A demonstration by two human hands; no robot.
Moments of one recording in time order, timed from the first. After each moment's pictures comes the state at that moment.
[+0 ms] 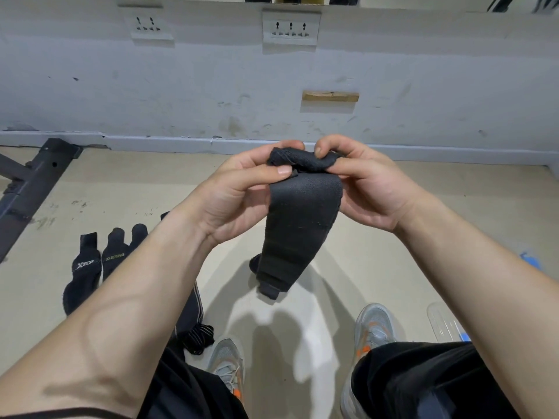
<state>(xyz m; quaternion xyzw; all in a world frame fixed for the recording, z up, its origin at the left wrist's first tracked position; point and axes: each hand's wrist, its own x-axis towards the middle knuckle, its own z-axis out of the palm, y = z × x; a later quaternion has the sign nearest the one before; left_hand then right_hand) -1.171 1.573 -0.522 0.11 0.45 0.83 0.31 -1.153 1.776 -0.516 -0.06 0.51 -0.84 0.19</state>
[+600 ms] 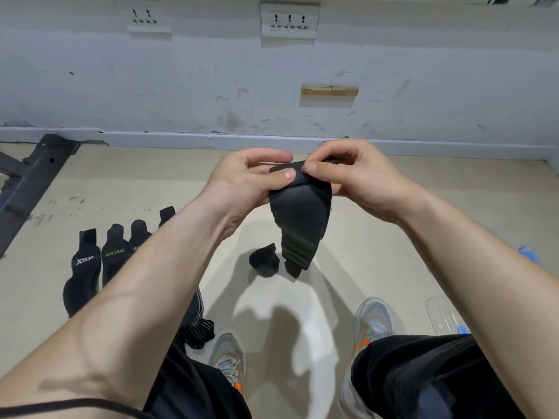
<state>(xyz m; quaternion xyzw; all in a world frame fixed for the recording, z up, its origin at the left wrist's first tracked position) -1.174 1.581 -0.530 -0.01 0.67 0.72 0.19 -1.154 1.778 -0.522 -0.04 0.73 -0.67 0.10</state>
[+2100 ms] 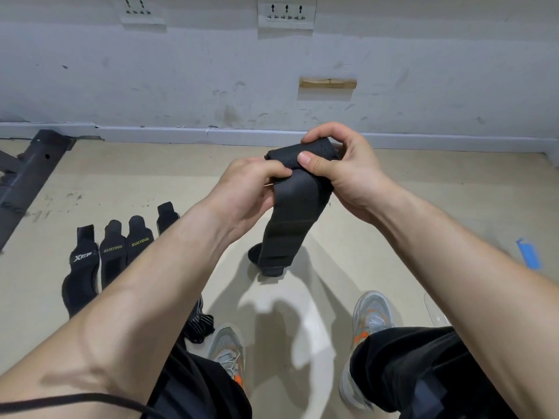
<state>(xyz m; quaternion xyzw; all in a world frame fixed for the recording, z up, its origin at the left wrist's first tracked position) -1.163 1.593 -0.532 -0.05 0.57 0.78 0.24 -1.158 1.761 -0.541 0.01 0.66 -0.75 0.01</state>
